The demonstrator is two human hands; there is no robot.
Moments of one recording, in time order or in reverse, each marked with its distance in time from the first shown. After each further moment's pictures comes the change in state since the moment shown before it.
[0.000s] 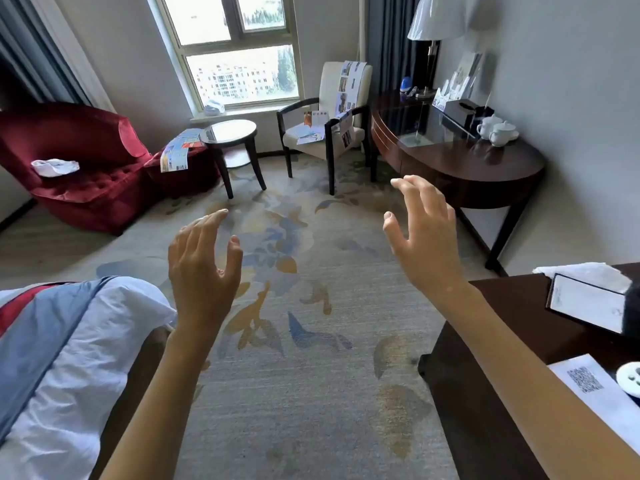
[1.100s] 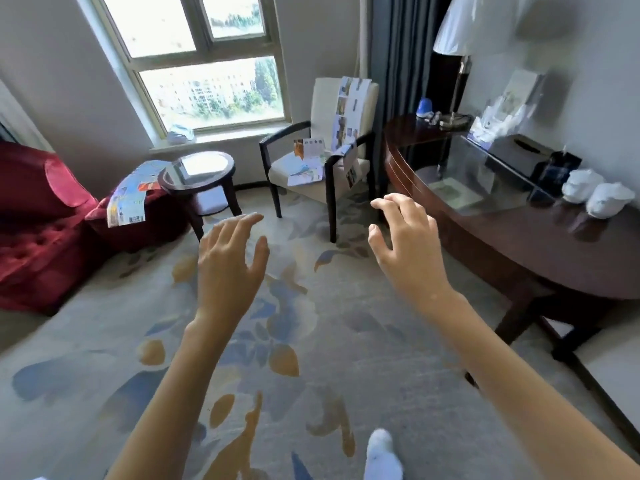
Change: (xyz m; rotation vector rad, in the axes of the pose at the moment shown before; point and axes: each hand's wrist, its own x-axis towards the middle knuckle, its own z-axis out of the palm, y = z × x) left_hand 0.446 -0.211 0.433 -0.071 -0.161 0.088; right_hand 0.488 0.128 0.378 -0.085 -0.061 0.064
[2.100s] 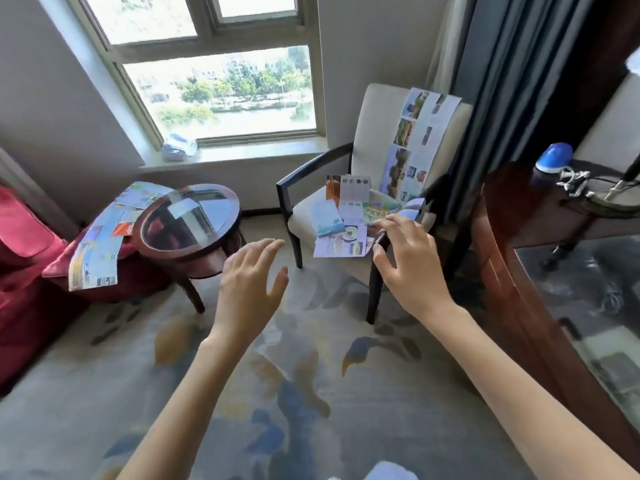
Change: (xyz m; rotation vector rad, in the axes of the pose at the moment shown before) left_hand 0.539 -0.296 0.404 0.114 -0.192 -0.066; right_hand 0.639 0.147 0.409 0.036 -0.216 -0.019
